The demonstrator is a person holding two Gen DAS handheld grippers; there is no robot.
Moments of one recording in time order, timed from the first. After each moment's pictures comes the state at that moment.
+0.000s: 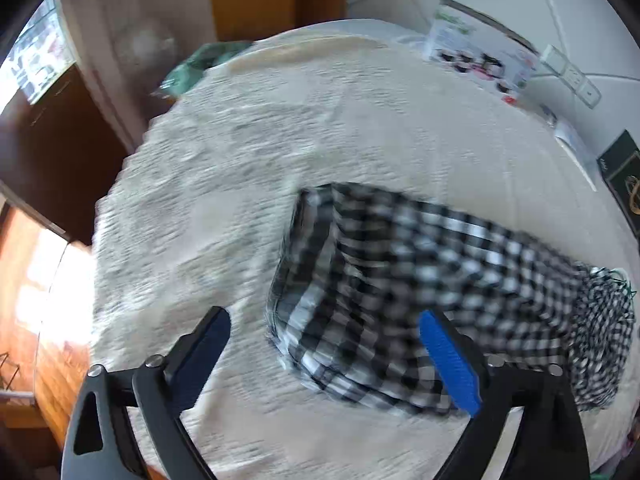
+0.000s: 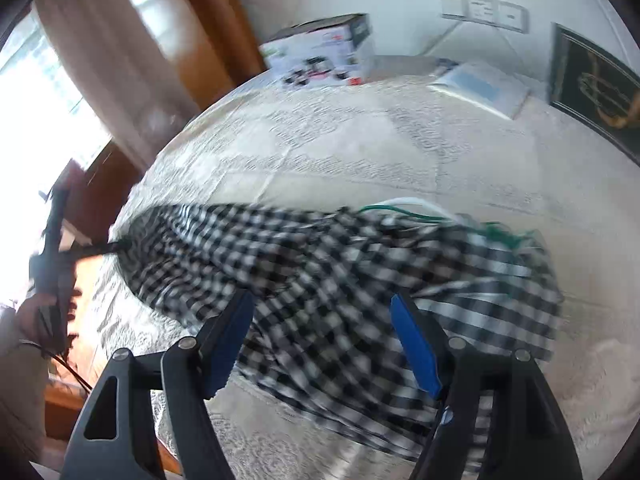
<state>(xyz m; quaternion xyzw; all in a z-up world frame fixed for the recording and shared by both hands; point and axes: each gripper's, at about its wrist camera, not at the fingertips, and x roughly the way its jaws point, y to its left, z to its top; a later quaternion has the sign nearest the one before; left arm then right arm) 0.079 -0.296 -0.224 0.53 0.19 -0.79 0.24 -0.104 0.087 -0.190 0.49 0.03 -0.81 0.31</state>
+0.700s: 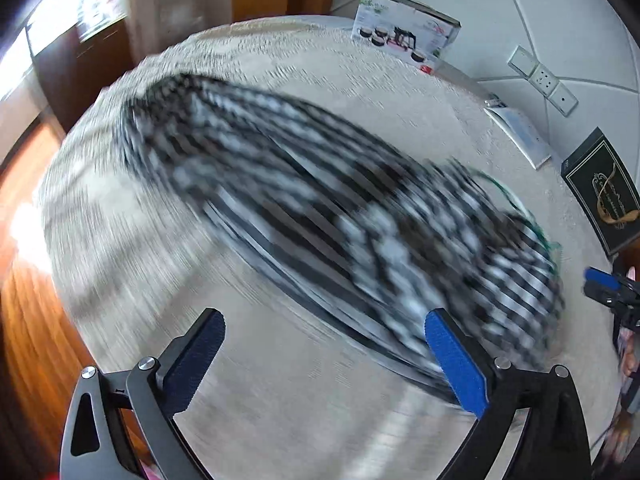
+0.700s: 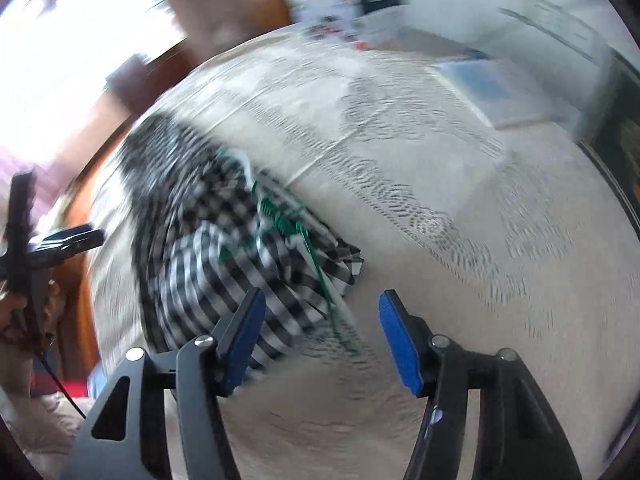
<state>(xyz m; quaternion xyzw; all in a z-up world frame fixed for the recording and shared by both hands) 0.046 0.081 -0.230 0.46 0.30 -0.77 0.31 -0.242 0.228 -0.224 0.48 0.21 -0.67 0.52</state>
